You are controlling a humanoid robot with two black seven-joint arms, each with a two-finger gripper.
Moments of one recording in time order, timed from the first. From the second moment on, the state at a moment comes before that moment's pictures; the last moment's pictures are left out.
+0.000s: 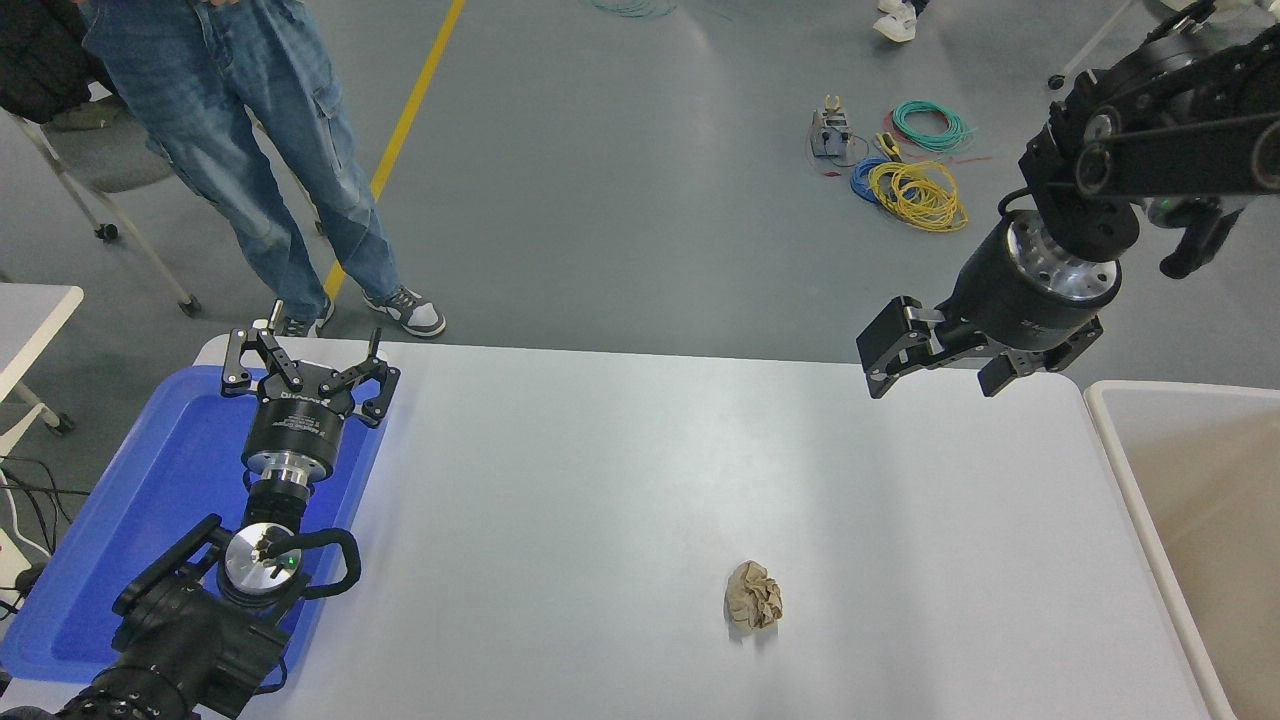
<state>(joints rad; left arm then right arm) -0.50 0.13 -1.12 -0.54 -0.09 -0.62 -0.36 2.24 -0.24 -1.30 1.40 -0.11 0.69 0.04</state>
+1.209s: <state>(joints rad) -0.50 0.13 -1.12 -0.54 -0.09 -0.62 -0.36 2.16 -0.21 -1.29 1.32 -0.05 0.69 0.04</state>
